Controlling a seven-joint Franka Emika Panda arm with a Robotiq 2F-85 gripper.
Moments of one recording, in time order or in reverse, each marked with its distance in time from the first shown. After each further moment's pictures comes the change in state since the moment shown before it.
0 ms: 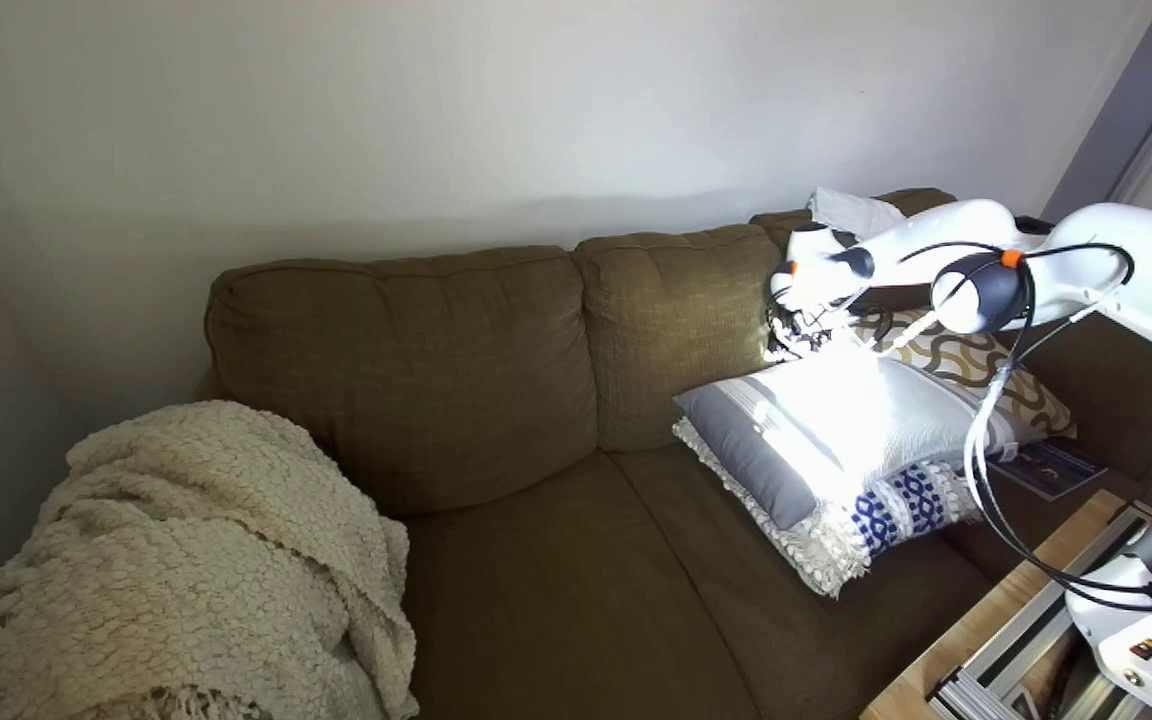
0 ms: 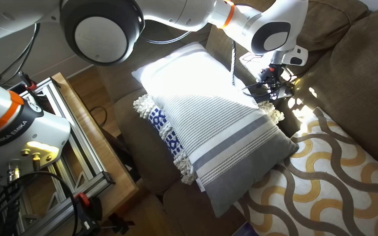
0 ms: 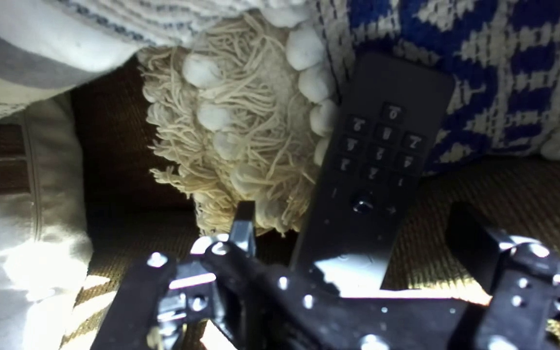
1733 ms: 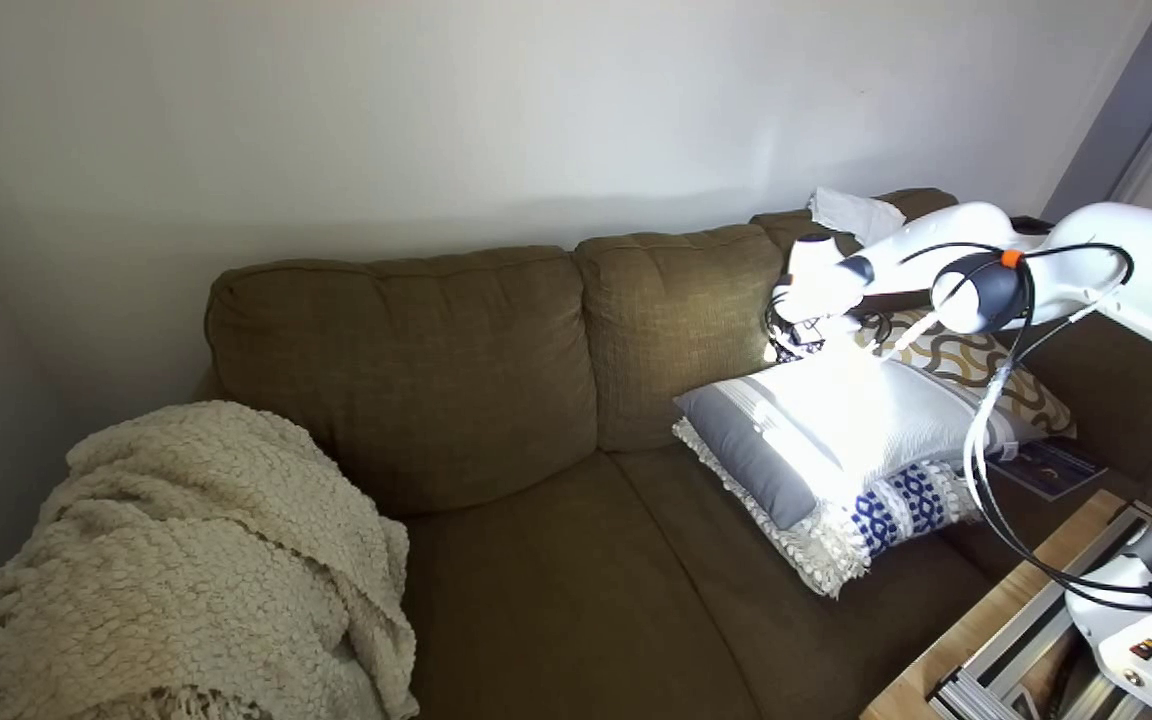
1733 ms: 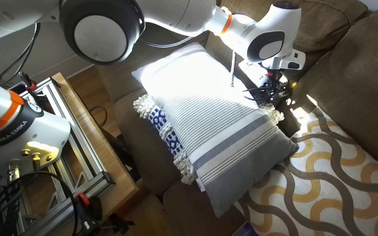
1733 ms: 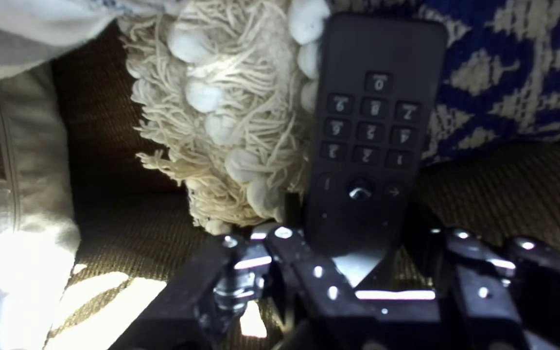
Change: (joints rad) arm 0.003 -0.003 -0.009 -0.068 0.000 0.142 0.000
